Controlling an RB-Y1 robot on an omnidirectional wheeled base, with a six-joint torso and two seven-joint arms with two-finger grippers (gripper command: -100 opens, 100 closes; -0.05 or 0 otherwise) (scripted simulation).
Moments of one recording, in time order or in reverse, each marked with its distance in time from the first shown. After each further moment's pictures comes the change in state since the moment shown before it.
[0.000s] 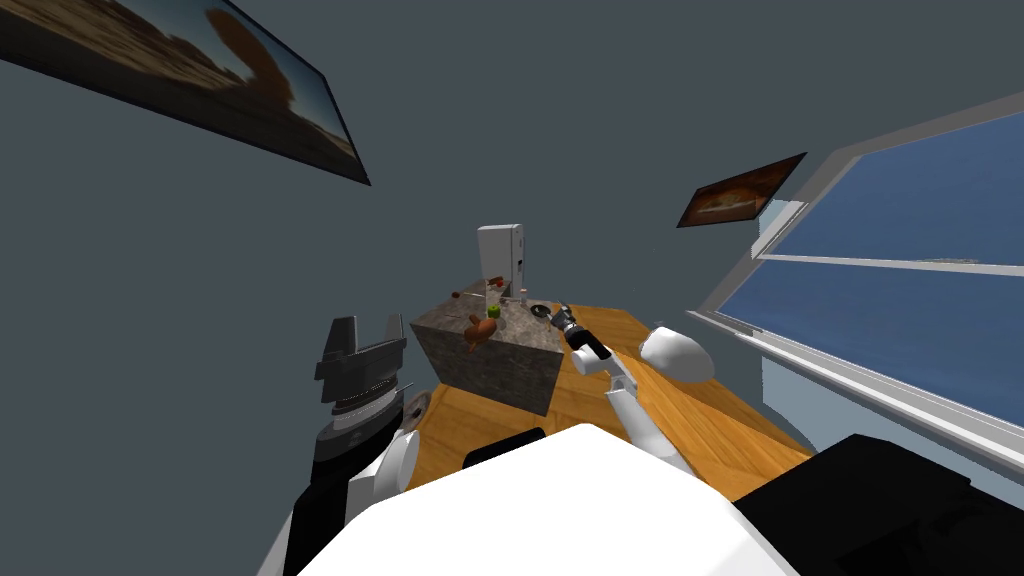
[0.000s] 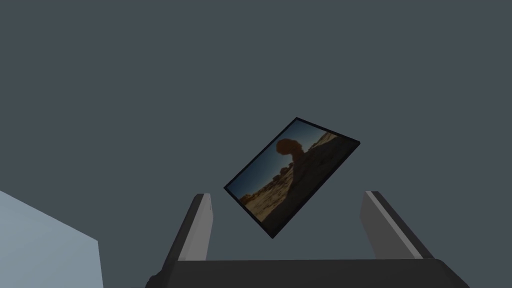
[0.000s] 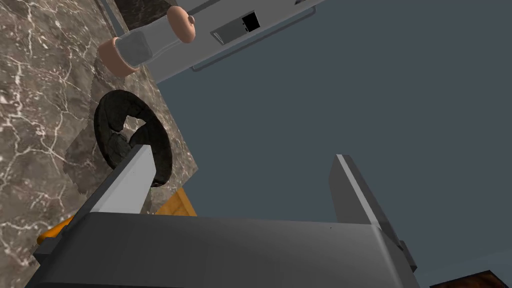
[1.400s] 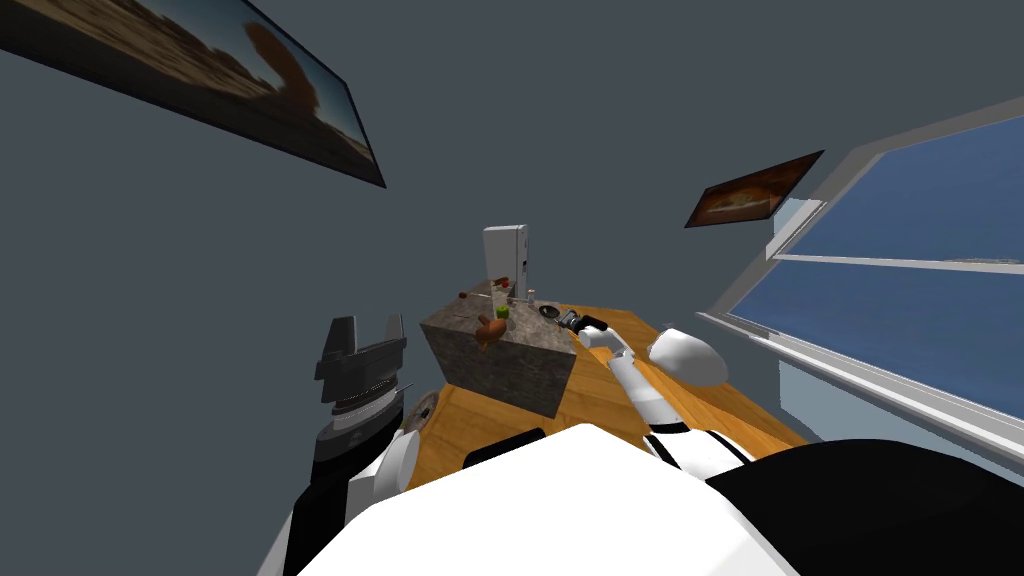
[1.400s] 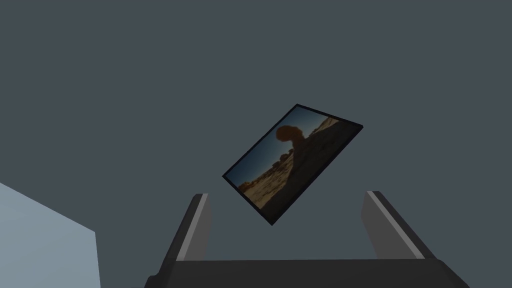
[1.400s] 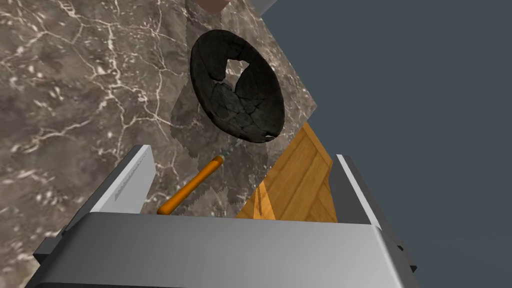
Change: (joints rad) left arm 0.000 0.000 0.000 0.000 0.000 0.000 0.000; right arm -0.210 -0.208 -0.076 0.327 -0.229 0.367 -0.272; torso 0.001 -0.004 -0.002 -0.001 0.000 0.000
